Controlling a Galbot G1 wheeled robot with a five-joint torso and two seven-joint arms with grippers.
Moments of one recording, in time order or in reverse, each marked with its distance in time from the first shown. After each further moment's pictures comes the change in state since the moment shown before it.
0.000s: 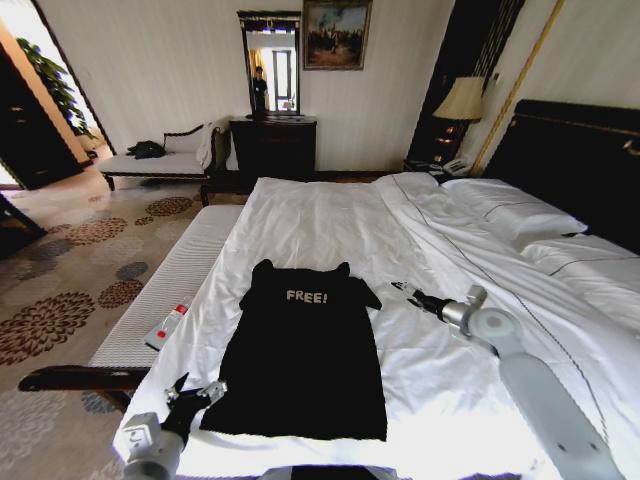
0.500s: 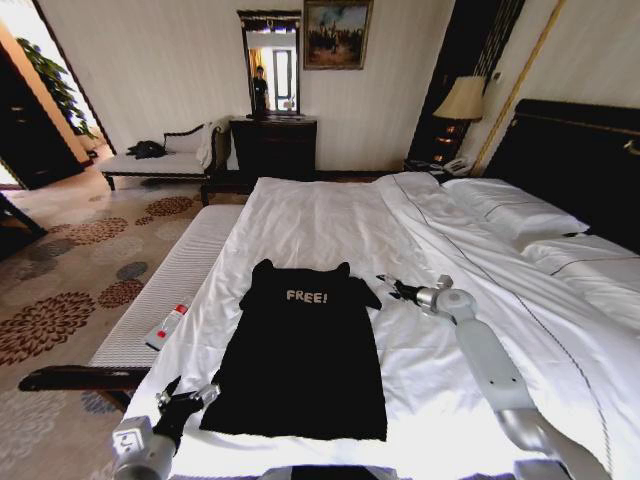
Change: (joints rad) left arm 0.032 -0.010 -0.063 -0.013 -0.019 -0.002 0.005; right arm 0.244 0.159 -0.107 -0.271 -0.089 -0.014 -0.035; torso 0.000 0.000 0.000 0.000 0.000
